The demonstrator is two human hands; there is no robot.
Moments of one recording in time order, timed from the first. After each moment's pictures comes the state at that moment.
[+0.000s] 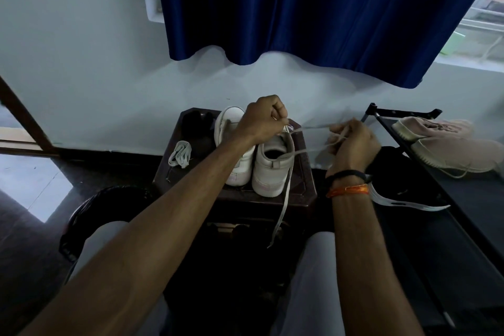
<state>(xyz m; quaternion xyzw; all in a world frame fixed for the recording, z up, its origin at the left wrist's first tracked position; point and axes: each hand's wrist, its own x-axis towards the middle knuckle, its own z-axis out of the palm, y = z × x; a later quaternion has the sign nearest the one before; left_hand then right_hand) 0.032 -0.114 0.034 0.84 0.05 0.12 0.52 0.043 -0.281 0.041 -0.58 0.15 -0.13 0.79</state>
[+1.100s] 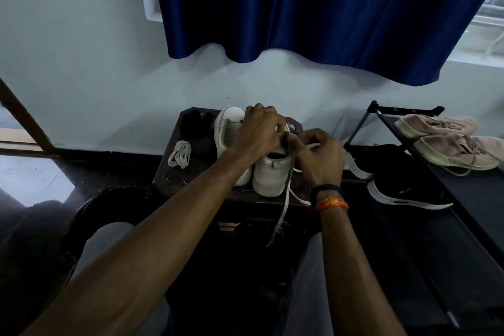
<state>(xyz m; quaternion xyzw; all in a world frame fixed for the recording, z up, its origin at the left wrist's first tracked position) 0.041 -0.118 0.003 0.95 -0.01 0.21 0.21 0.039 -0.267 -0.009 -0.88 -0.08 -0.16 0.45</state>
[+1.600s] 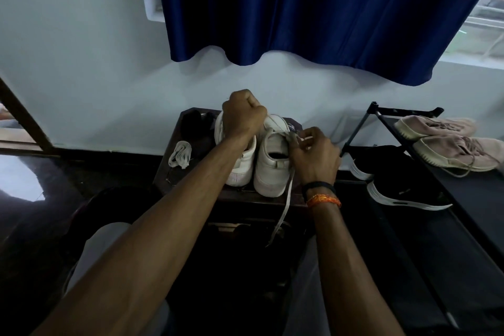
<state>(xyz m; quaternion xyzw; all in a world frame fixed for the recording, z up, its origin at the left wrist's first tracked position) 0.045 -0.097 0.021 0.79 0.23 0.27 0.50 0.037 -0.256 -0.005 -0.91 -0.05 -0.16 0.39</state>
